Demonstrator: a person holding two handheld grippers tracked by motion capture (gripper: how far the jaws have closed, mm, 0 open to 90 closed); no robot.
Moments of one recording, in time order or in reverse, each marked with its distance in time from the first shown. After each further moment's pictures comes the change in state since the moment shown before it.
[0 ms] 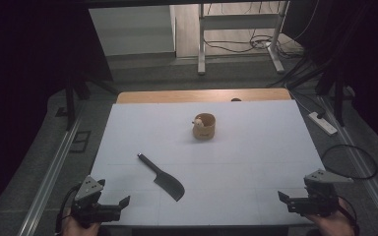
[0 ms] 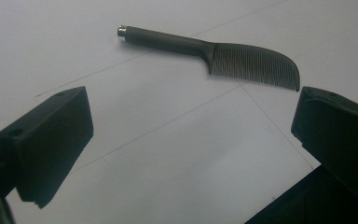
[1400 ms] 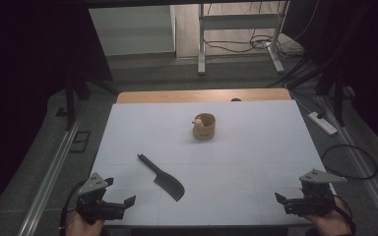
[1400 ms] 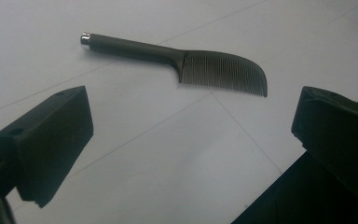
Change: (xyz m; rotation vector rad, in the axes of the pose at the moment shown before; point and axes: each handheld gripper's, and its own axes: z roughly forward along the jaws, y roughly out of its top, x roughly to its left) left arm 0.000 0.012 0.010 0.000 -0.130 0.010; right arm 0.006 0.003 0.004 0.015 0.003 -0.070
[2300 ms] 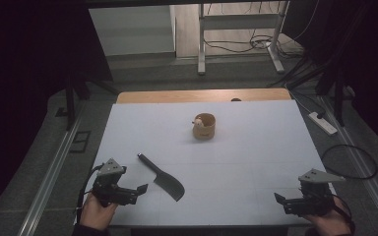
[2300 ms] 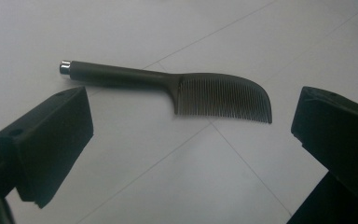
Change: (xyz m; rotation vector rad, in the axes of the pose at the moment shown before) left arm 0.003 0.035 0.035 0.047 -0.027 0.021; right arm 0.001 0.001 0.001 0.007 0.006 -0.007
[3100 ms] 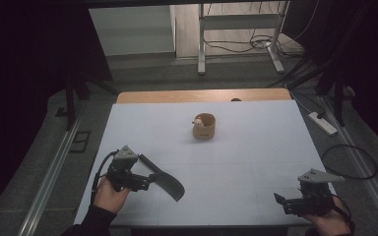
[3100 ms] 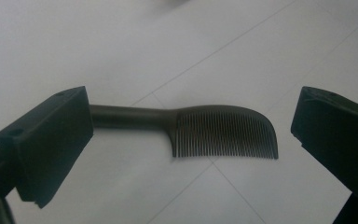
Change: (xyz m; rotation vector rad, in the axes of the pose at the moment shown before) left arm 0.003 0.036 0.028 0.031 -0.023 0.028; right arm 0.000 0.000 0.001 0.006 0.003 -0.007
